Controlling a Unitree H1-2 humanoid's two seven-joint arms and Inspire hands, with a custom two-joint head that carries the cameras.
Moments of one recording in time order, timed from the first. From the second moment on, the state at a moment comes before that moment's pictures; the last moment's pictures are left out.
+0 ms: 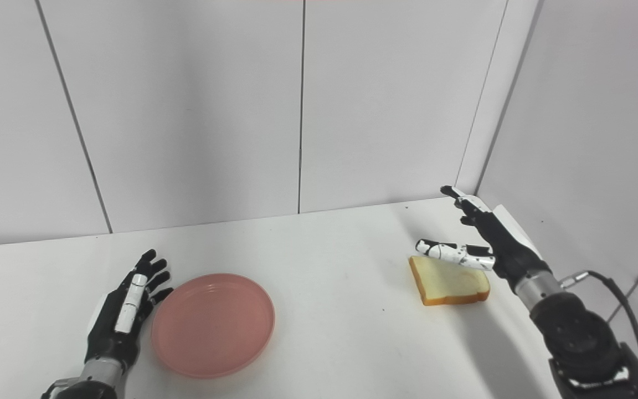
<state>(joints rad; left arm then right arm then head) -0.46 -0.07 -0.03 0.42 -0.04 0.00 -0.04 -0.21 -0.75 -0.21 -0.18 -0.07 0.35 0.23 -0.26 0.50</state>
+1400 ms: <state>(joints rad) -0.46 -0.07 -0.03 0.42 -0.04 0.00 -0.04 -0.69 -1.01 0.34 0.34 -0.56 0.10 0.80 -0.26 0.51</state>
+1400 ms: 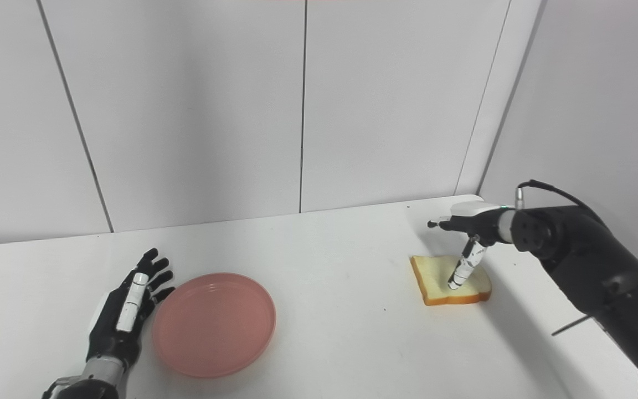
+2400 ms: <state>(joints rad) -0.45 -0.08 -0.03 0.41 -0.04 0.01 -0.04 -0.71 -0.98 0.42 0.41 -0.72 0.03 0.81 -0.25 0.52</state>
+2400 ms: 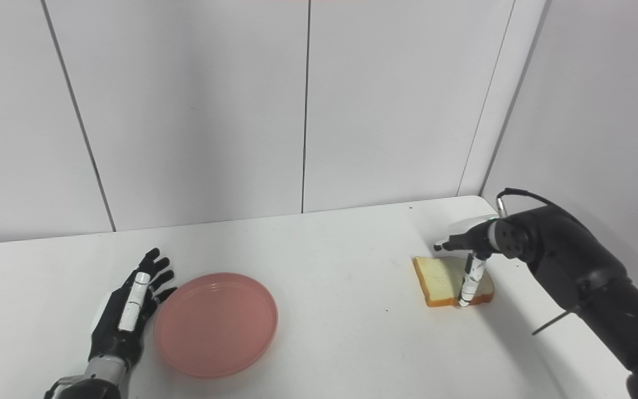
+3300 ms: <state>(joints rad) -0.45 -0.08 -0.03 0.40 -0.04 0.02 -0.04 -0.62 -0.92 0.33 0.46 -0.66 0.03 0.62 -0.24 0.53</state>
